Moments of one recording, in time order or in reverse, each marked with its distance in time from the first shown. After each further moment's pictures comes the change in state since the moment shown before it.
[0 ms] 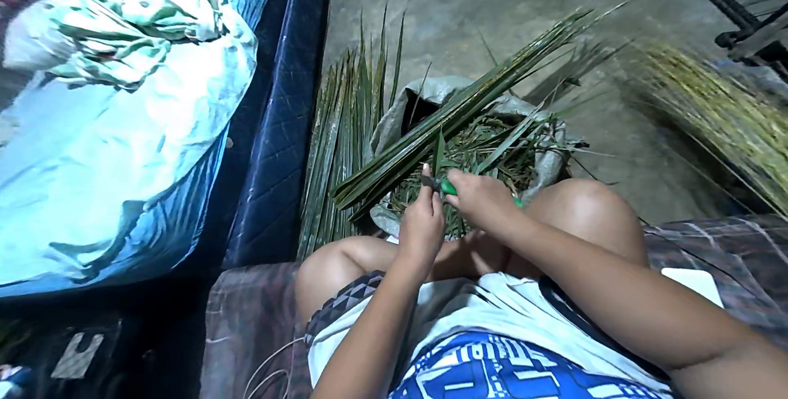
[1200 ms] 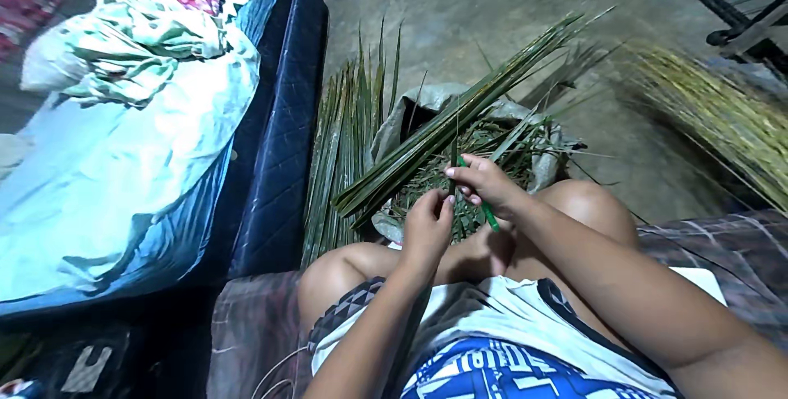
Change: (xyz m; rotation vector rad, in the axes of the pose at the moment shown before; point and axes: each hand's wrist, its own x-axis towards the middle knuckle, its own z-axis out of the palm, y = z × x) left_hand -0.011 0.013 -0.003 -0.212 0.052 0.168; right_hand 0.014 0.034 0.001 1.394 -0.027 -0.029
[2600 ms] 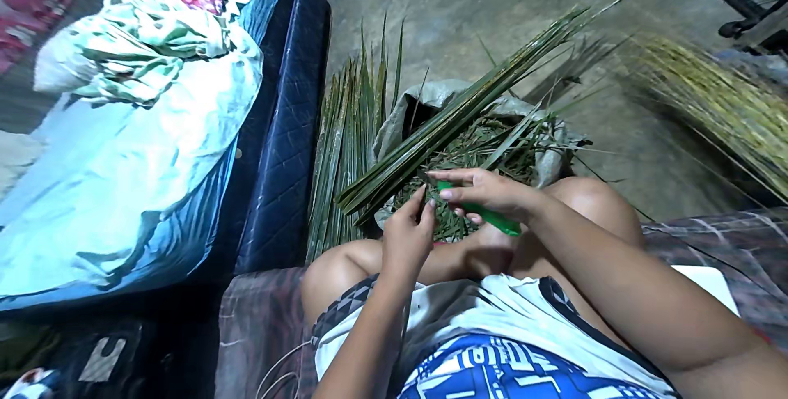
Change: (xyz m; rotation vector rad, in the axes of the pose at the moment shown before) left_hand -0.016 -0.008 -0.020 0.017 0.116 -0.053; right_hand -0.012 -0.012 -0.007 -0.185 -0.406 0.090
